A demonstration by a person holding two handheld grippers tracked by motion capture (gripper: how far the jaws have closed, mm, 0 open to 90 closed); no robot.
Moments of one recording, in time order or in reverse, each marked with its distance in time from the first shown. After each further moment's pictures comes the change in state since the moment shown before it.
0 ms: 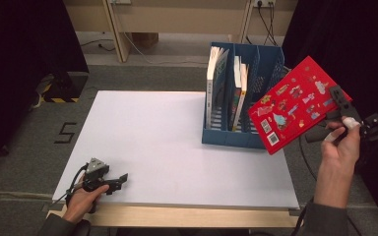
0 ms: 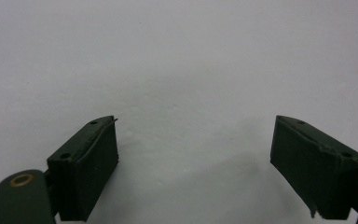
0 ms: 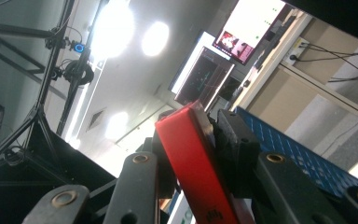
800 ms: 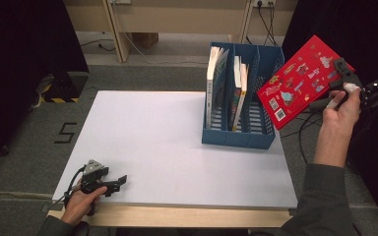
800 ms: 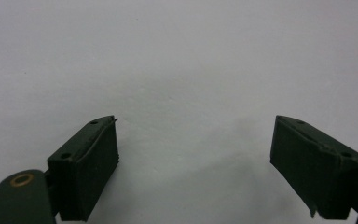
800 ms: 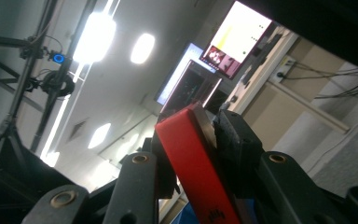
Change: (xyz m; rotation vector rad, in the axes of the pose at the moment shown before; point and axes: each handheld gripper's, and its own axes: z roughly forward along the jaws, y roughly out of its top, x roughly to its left) left arm 0.000 -0.004 -0.005 -0.006 -0.022 -0.018; right arm 0.005 0.031 0.071 -0.042 -0.060 -0.049
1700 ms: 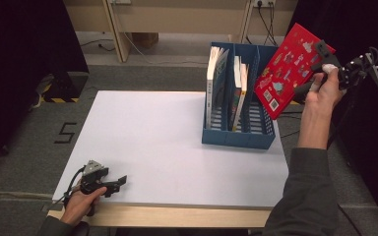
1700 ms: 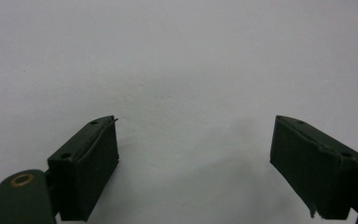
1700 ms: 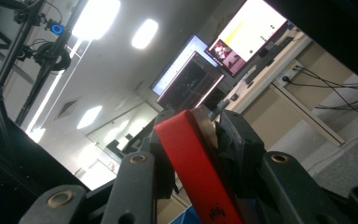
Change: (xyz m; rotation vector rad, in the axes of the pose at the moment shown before) left arm 0.001 -0.001 -0.001 -0.003 -0.008 -0.006; right arm 0.036 -0.023 0.043 0.041 0.014 -0.133
